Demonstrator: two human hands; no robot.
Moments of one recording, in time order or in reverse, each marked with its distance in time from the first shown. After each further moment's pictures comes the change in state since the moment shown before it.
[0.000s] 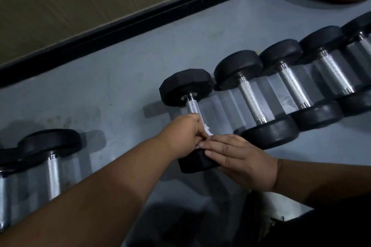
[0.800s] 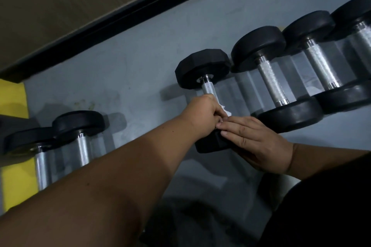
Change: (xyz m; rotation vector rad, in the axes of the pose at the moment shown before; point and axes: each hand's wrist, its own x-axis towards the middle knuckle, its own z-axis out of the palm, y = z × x) left_hand 0.003 0.018 0.002 0.015 0.002 -0.185; right_hand -0.001 -0.004 0.007 0.058 0.062 0.031
